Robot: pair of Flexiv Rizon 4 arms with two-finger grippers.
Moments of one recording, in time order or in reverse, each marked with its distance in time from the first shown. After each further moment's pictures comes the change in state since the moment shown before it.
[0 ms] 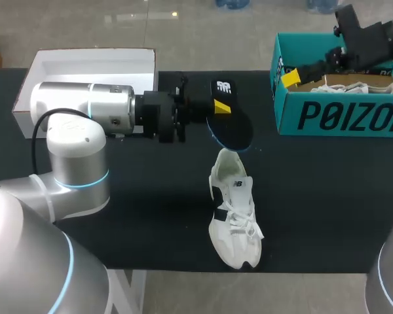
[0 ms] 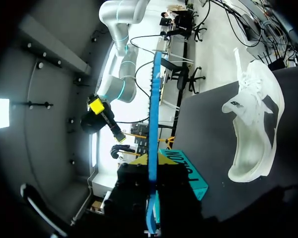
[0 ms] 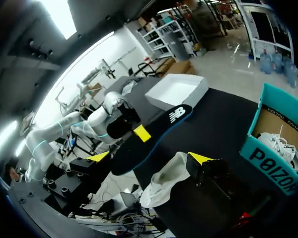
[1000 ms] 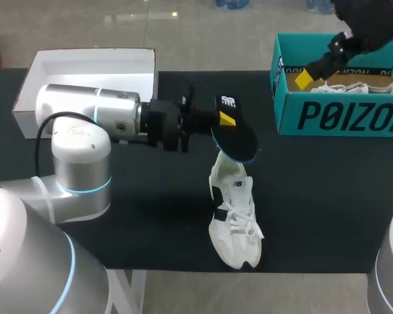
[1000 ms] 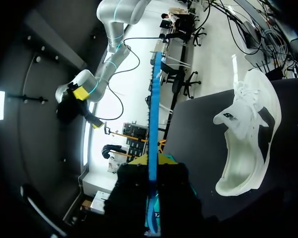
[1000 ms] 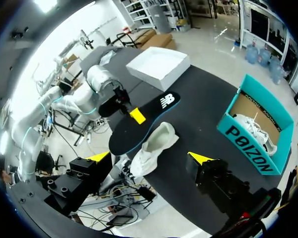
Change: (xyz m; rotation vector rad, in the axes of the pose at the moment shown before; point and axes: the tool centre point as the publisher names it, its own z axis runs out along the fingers) left arm 0.024 -0.012 0.011 0.014 0.060 -0.059; right arm 0.027 -0.015 -0.042 0.296 -0.241 0.009
